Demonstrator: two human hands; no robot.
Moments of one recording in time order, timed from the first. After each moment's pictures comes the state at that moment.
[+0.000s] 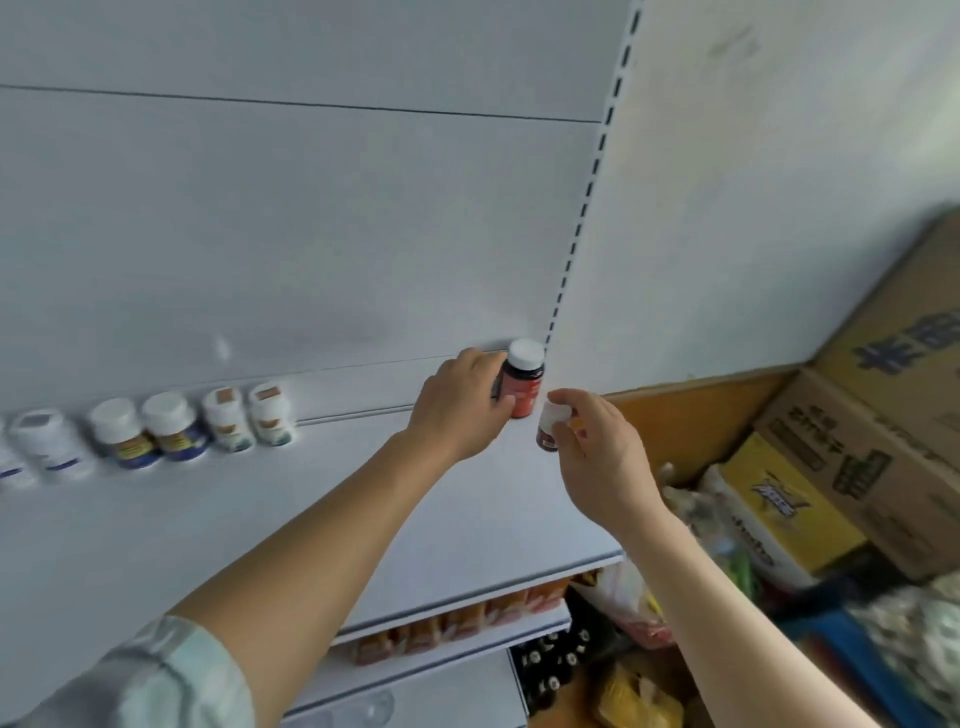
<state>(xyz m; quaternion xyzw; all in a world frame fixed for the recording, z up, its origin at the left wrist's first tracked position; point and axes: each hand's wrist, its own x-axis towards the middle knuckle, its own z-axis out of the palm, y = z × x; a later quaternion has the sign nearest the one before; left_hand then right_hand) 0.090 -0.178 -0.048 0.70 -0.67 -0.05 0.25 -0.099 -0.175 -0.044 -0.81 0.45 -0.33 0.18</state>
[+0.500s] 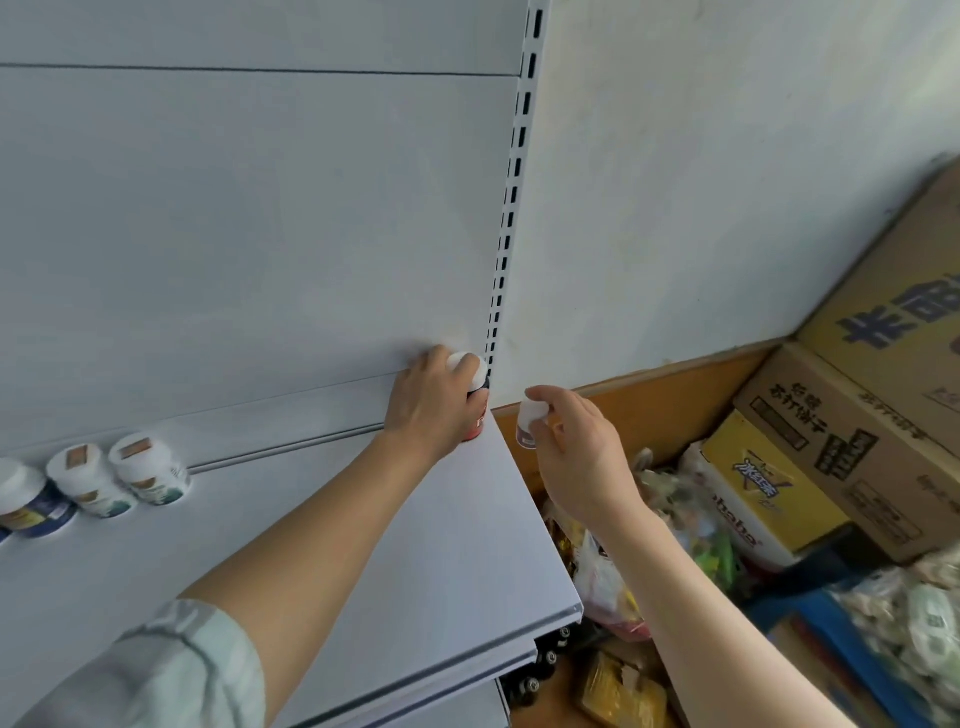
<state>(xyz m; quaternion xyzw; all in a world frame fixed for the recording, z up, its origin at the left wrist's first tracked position) 0.067 -0.291 -0.093 0.72 -0.67 0.04 0.18 -0.127 -0.272 -0.075 -0.80 0.48 -0.31 0.20</state>
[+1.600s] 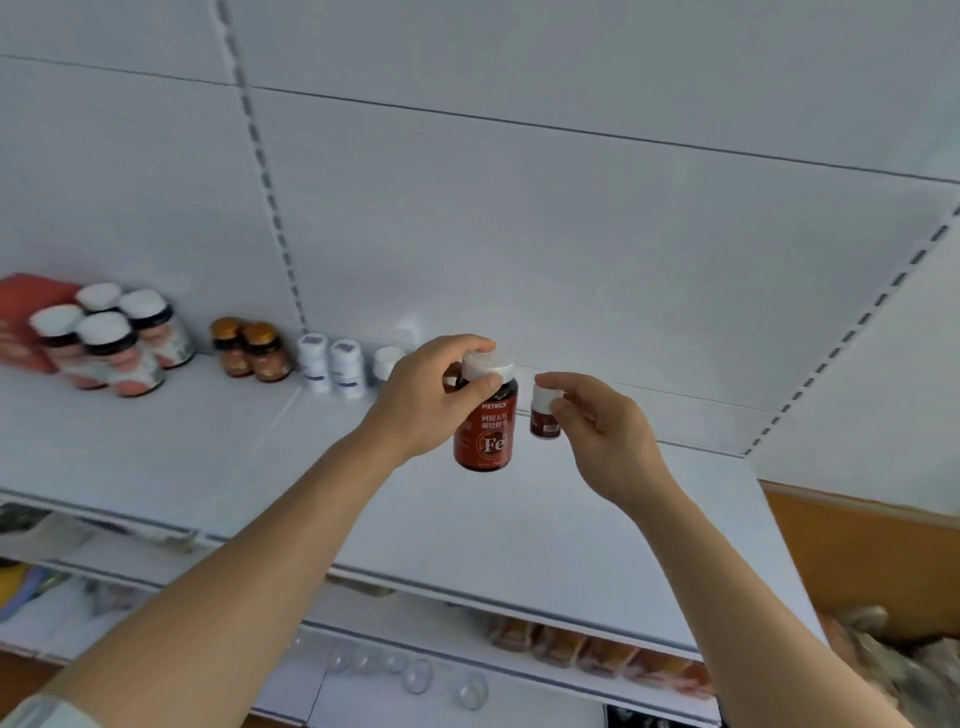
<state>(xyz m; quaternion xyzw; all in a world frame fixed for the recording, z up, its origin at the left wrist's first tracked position) 0.254 0.003 -0.016 0.73 -0.46 -0.11 0.50 0.075 -0.120 -0.014 -0.82 0.24 -0.28 0.43</state>
